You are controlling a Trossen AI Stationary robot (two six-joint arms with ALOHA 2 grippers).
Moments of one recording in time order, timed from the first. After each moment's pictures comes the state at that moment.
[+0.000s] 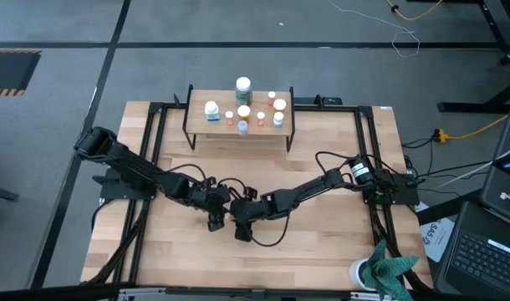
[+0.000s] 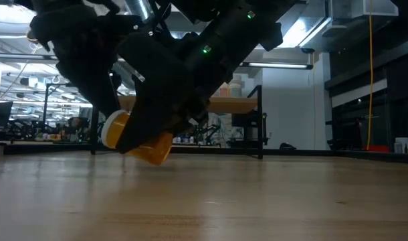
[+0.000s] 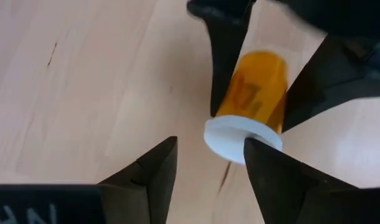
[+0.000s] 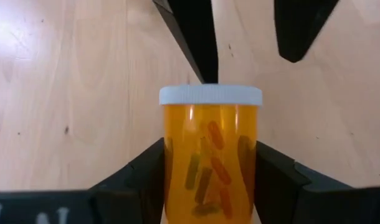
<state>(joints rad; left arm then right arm) -0.35 1.47 0.80 -0.23 -0.27 -0.59 0.27 2.23 1.53 -0.13 0.21 0.36</state>
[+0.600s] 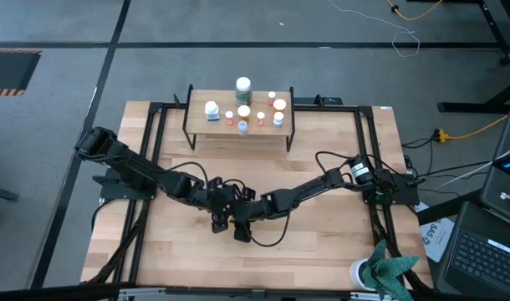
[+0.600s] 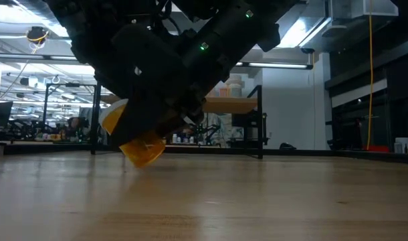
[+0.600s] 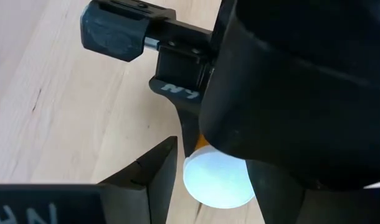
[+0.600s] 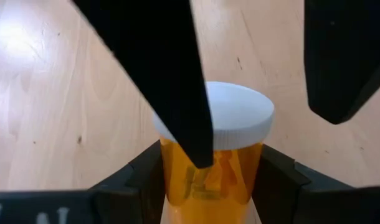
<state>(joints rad) -0.34 1.49 0.87 -0.21 -0.25 -0.54 0.27 2.23 1.53 -0.09 0.18 0.35</state>
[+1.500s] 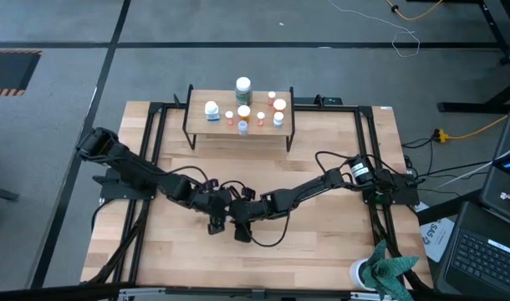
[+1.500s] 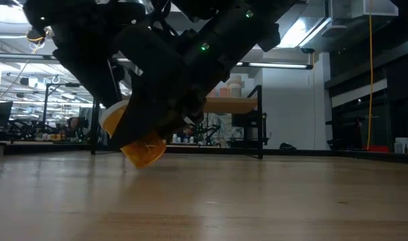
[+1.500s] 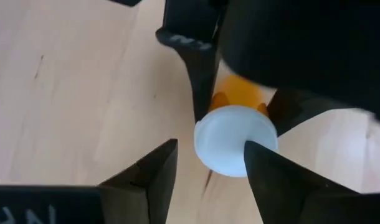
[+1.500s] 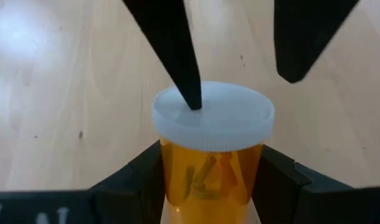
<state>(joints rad) -0.37 1.50 0.87 -0.30 -0.25 -0.57 0.27 2.23 1.53 -0.10 0.18 0.34</state>
